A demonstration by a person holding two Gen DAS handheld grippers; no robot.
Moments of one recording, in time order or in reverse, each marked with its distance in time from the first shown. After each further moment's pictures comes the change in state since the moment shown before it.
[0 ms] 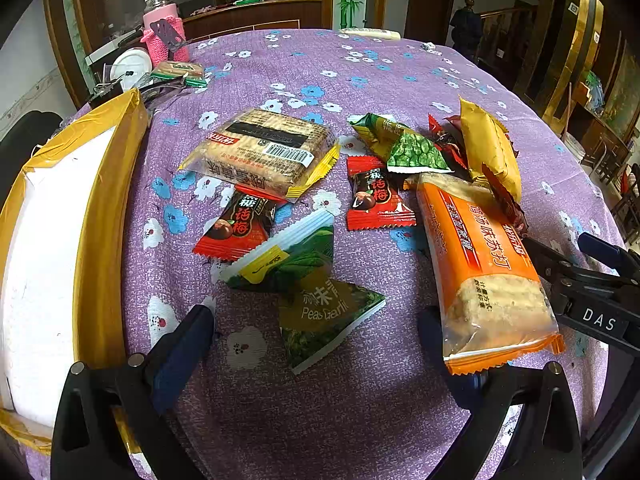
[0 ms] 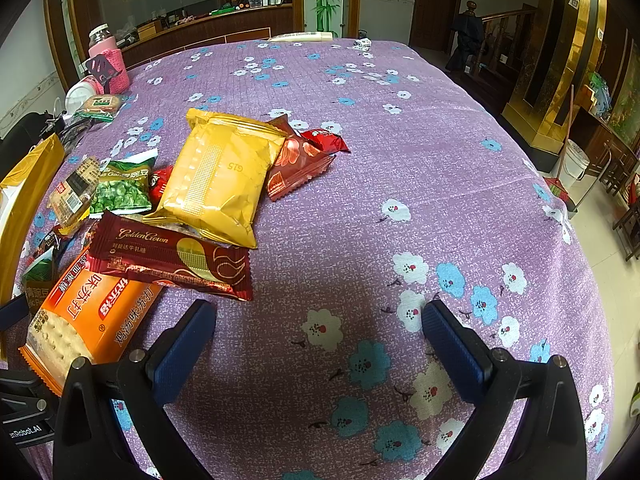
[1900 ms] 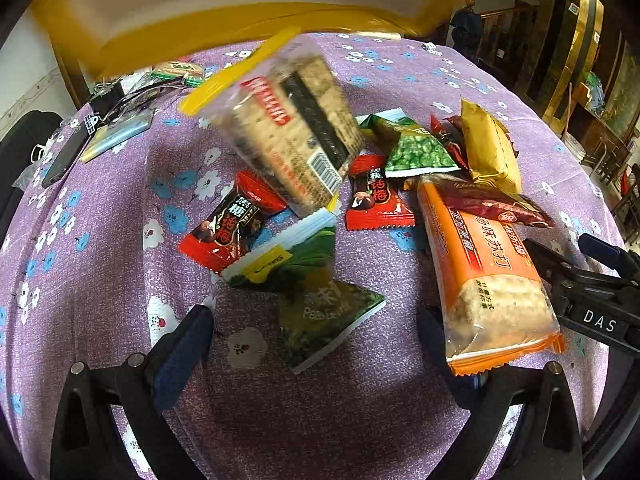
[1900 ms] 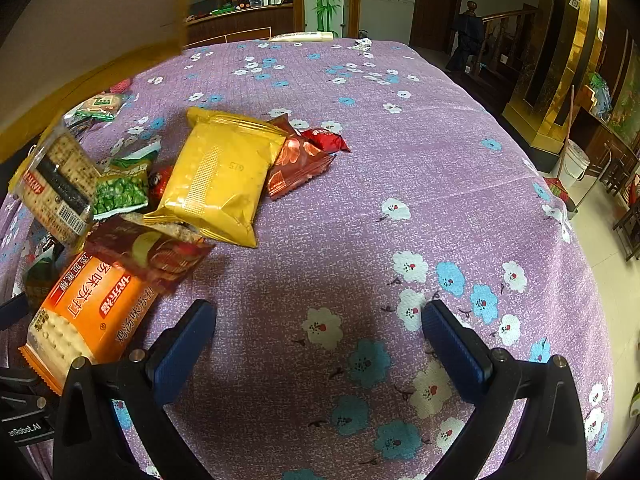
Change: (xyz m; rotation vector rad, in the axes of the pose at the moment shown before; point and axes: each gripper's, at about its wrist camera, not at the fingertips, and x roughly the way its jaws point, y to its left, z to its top) left arm 0.000 0.003 0.001 -0.001 0.001 0.000; right arm -0.002 0.000 0.000 0.000 0.001 0.000
